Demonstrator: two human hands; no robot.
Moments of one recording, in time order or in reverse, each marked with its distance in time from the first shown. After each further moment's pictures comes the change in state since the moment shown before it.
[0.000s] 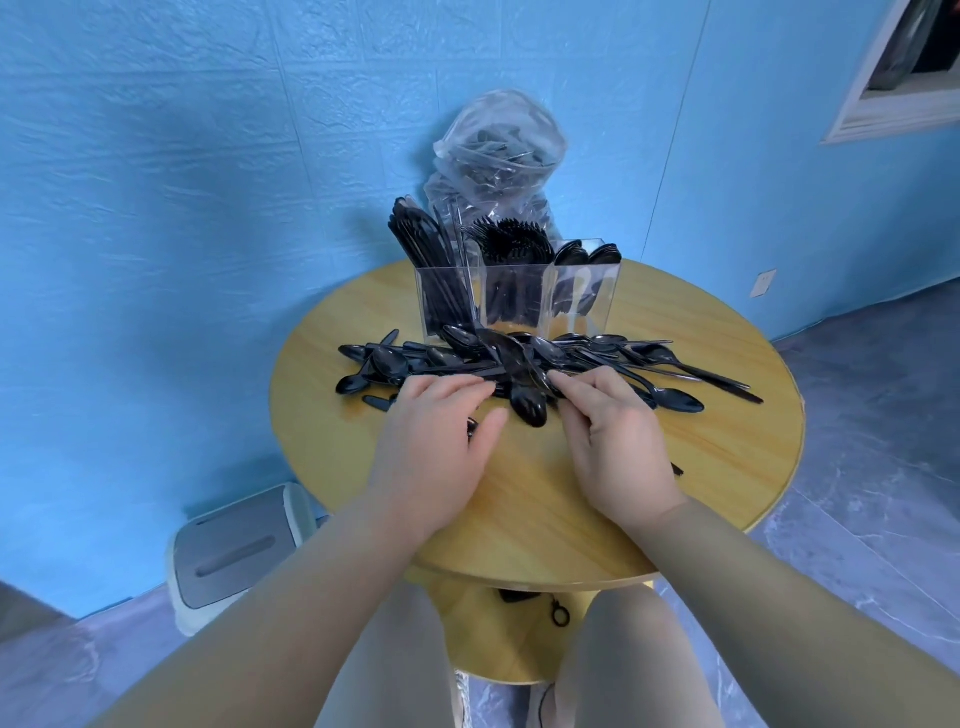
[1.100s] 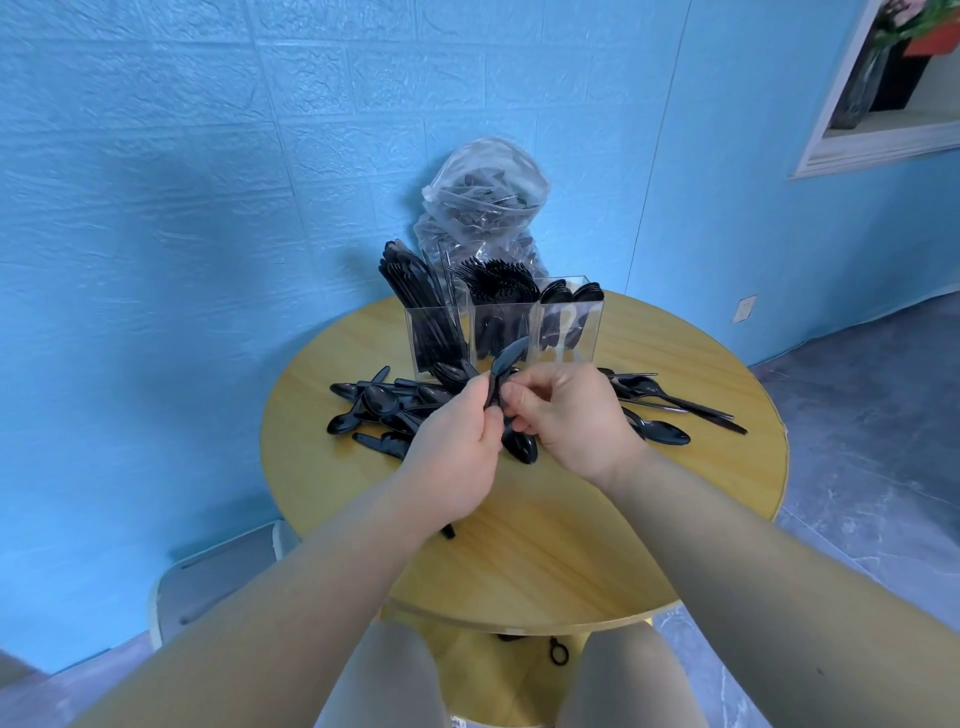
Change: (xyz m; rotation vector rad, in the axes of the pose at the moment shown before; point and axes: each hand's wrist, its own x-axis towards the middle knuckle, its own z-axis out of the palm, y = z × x) left_hand 0.034 0.016 -0.001 -0.411 -0.175 -0.040; right_hand 0.059 -0.021 -0.010 0.397 -0.329 0.339
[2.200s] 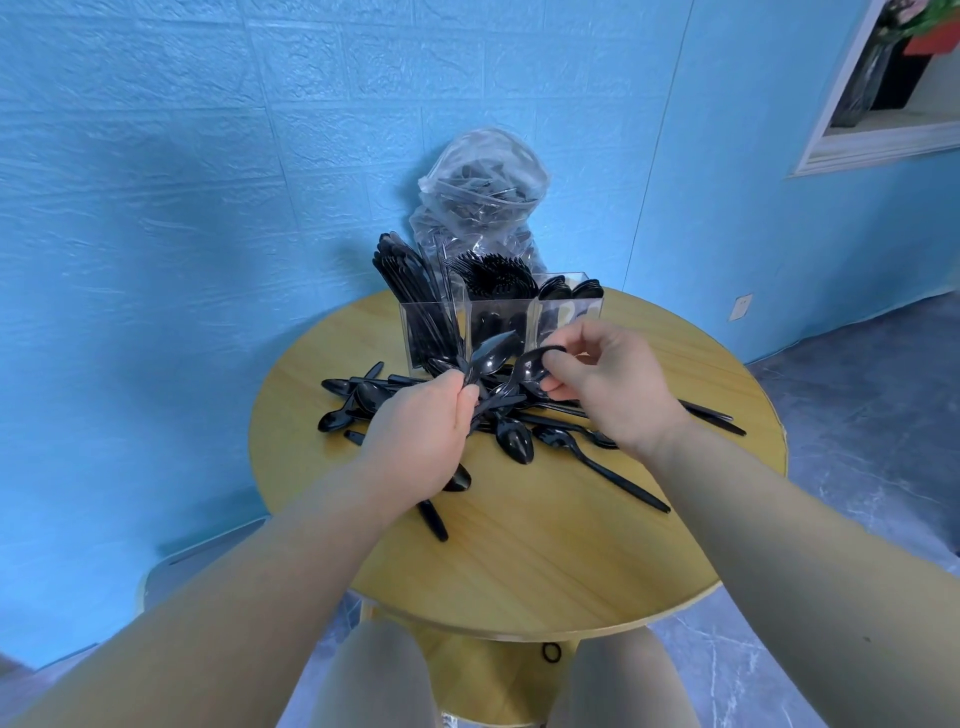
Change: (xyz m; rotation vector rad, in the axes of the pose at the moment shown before) left_hand 0.014 -0.014 -0.017 0.345 0.054 -0.011; right_hand 0.014 0.004 -0.032 0.214 0.080 0.103
